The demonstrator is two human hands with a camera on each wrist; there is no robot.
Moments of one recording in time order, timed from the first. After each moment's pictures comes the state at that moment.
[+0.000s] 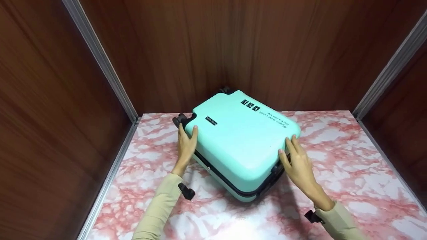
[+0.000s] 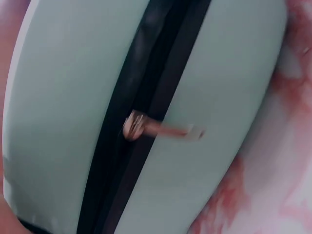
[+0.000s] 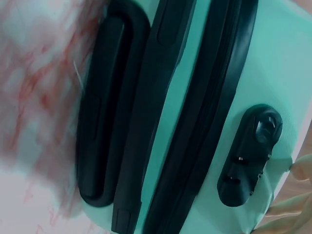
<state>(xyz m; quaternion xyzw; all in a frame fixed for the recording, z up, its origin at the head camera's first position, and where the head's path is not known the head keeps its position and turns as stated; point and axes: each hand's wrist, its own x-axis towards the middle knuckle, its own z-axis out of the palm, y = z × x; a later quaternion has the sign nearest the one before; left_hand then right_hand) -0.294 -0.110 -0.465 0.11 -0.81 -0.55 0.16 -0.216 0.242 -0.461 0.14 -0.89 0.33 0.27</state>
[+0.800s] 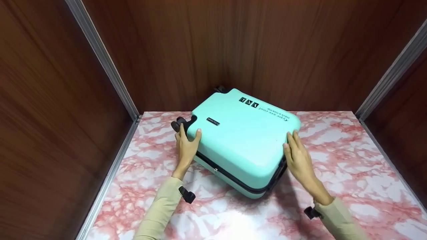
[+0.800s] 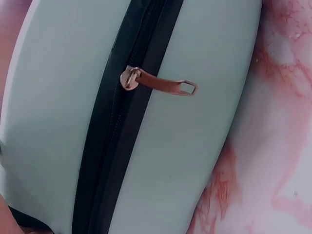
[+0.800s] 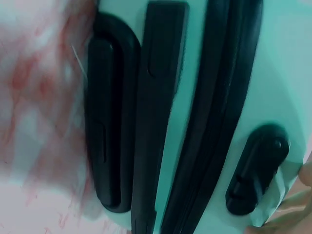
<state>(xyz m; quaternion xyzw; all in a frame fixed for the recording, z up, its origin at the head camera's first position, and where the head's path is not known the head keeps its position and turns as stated) -0.283 -0.110 -0.476 0.10 -0.81 -0.53 0.20 -0.239 0.251 -0.469 0.16 -0.89 0.36 0.25</state>
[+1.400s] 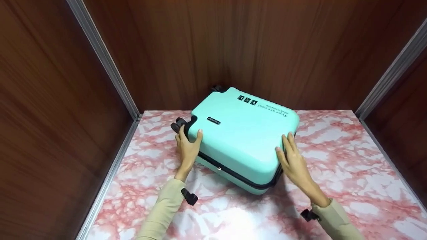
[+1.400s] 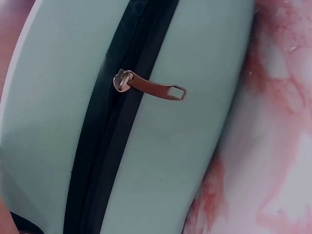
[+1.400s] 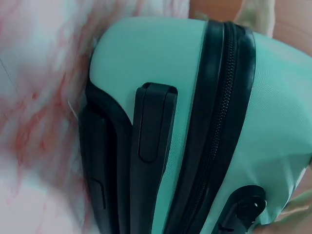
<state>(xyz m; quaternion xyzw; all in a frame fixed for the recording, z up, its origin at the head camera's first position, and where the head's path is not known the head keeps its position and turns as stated) -0.277 -0.102 -0.480 0.12 -0.80 -0.54 0.24 -0.226 0.238 -0.468 0.16 -0.89 0.38 0.19</state>
